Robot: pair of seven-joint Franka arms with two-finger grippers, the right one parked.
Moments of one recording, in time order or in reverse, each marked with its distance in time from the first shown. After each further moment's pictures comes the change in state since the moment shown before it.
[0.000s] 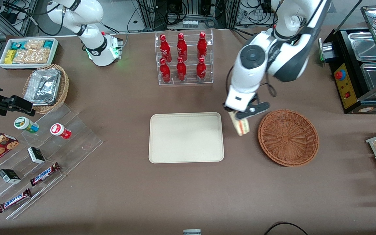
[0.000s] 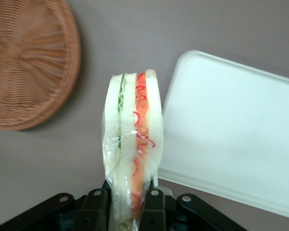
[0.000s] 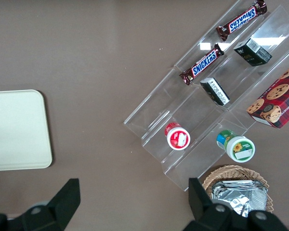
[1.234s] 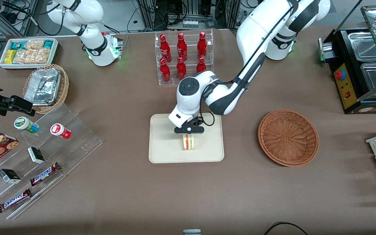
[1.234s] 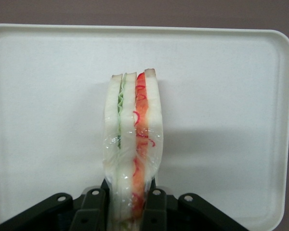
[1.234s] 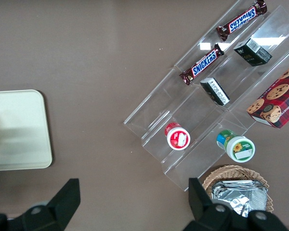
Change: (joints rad) arm -0.221 0.524 0.001 0.377 0.172 0.254 0.010
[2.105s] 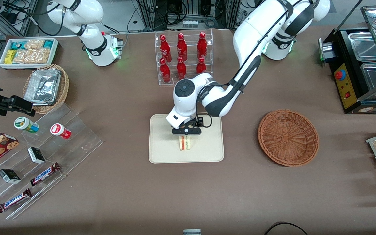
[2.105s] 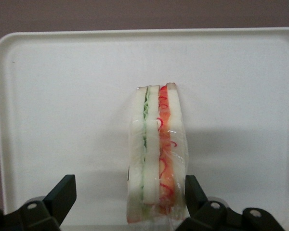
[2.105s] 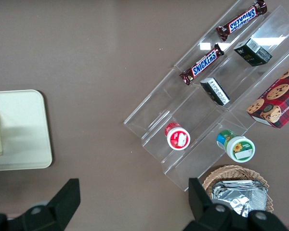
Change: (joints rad) arm -0.012 0.006 0.006 0.064 0.036 -0.127 -0.018
